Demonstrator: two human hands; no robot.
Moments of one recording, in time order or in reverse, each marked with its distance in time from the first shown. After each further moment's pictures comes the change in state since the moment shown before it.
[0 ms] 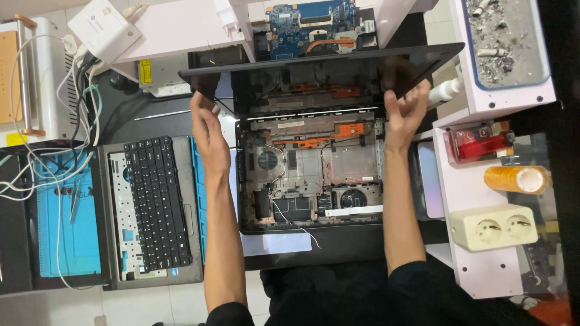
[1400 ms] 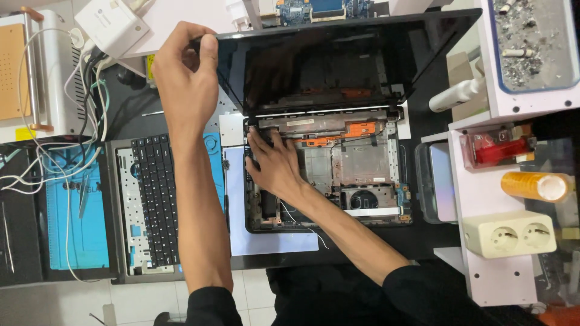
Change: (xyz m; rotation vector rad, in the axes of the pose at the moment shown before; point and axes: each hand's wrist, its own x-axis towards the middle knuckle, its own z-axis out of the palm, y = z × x) left_hand 0.097 0.103 -0.001 0.407 -0.027 0.150; right_hand -0.171 0.011 0.173 -0.993 -0.868 -0.353
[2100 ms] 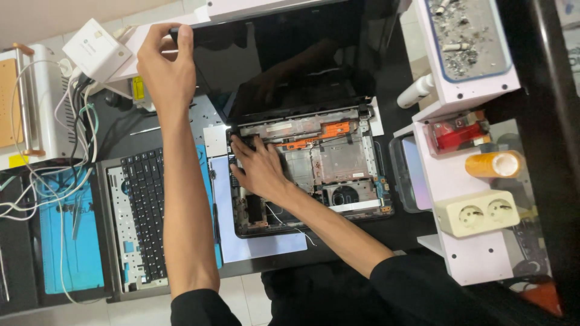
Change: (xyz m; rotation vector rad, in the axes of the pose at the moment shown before) left_hand 0.032 -0.041 0.029 0.056 0.095 -0.063; right_hand -0.001 0.001 -0.009 0.068 0.037 -0.034
